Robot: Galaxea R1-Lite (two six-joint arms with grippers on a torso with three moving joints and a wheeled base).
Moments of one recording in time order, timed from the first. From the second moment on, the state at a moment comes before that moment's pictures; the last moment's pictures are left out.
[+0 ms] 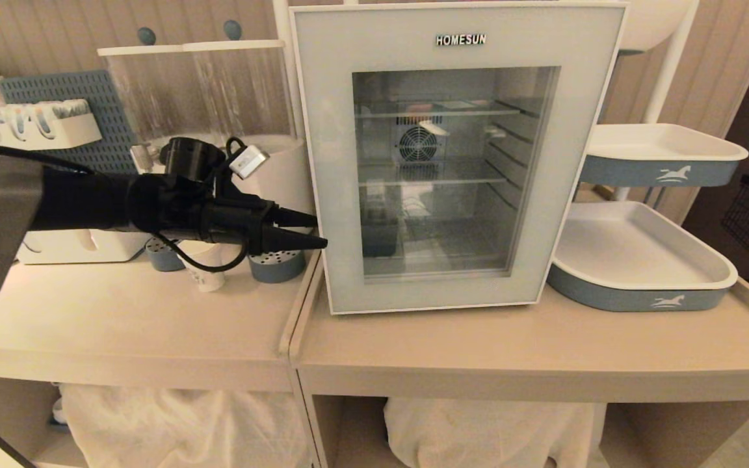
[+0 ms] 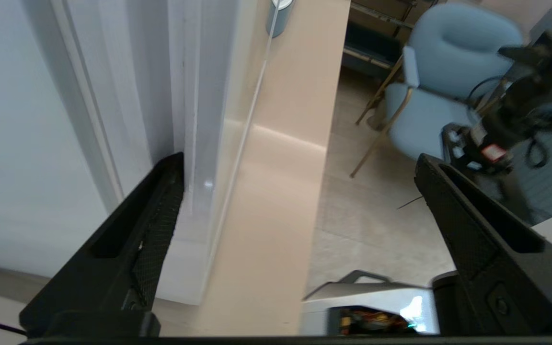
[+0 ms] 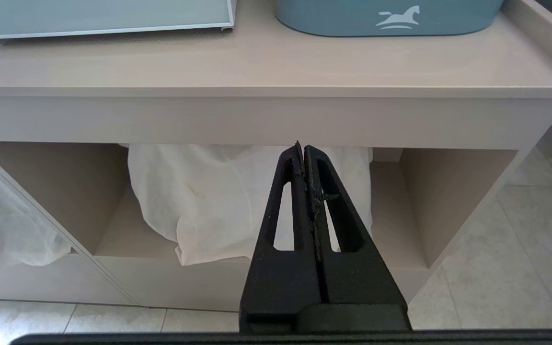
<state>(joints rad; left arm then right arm) -0.14 2.11 -1.69 0.18 -1.25 0.40 0.00 0.00 -0.10 0.25 0.01 -0.02</state>
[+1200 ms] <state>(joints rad) -0.52 1.45 -1.10 0.18 -1.28 0.32 0.00 0.00 -0.10 0.25 0.01 -0.02</state>
